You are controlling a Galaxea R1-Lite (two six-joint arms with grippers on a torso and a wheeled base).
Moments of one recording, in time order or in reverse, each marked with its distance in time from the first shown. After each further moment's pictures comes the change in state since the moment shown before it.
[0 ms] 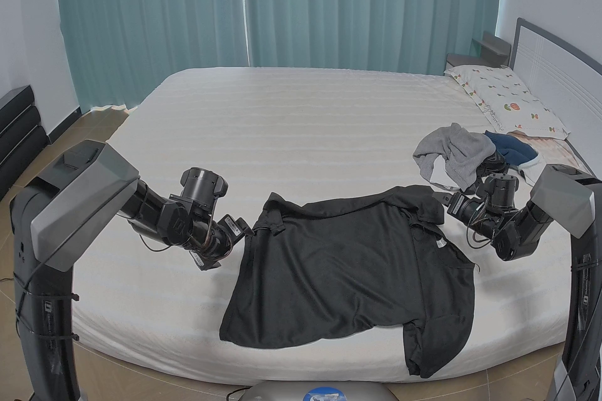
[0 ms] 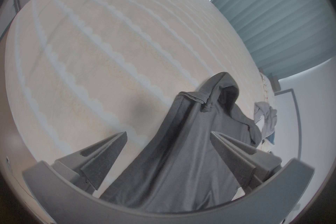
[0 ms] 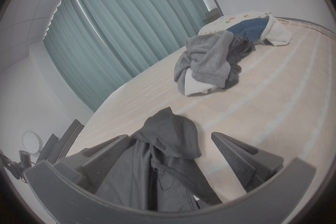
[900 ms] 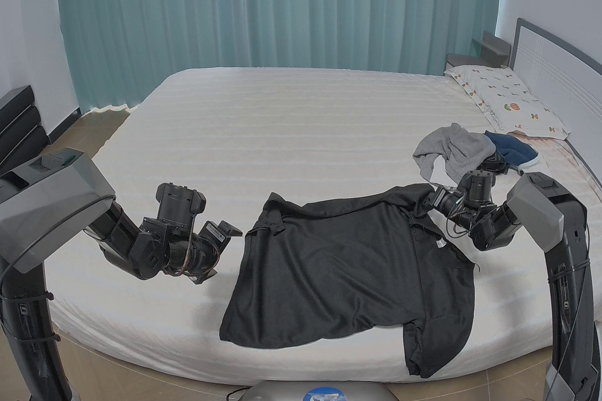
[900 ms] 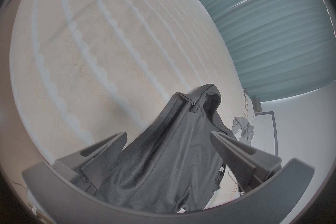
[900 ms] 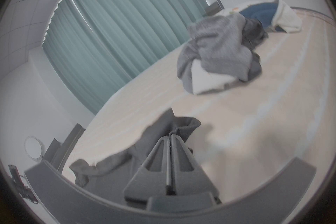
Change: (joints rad) left arm 0.001 -0.116 0.336 -0.350 -0.015 -0.157; right arm 0.028 0.202 -0.454 0.155 -0.029 0.050
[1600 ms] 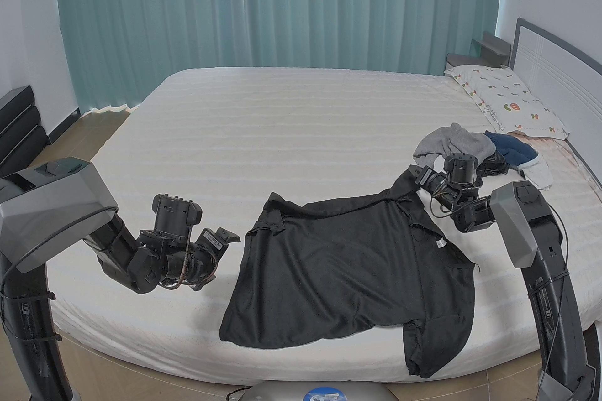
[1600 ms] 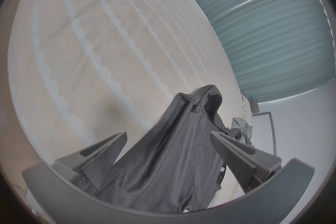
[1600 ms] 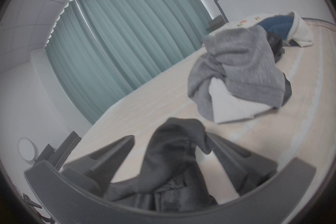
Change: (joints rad) left arm 0.001 0.009 0.088 -0.126 0.009 0.001; right arm 0.031 0.187 -0.435 0.235 -0.096 -0.005
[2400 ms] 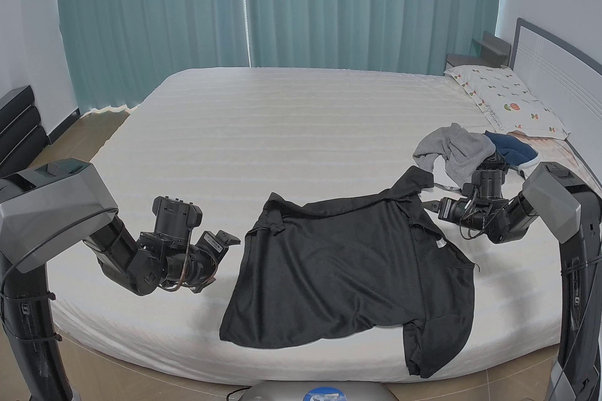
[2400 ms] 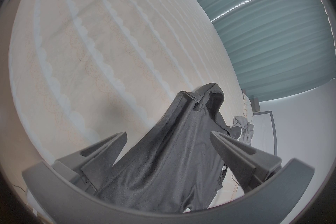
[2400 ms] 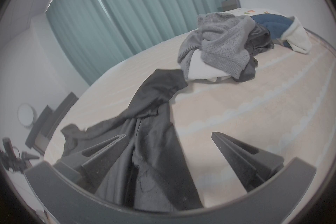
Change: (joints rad) left arm -0.002 0.000 0.011 -0.001 -0.001 0.006; right arm -0.044 -0.308 0.627 -0.042 0.194 -0.286
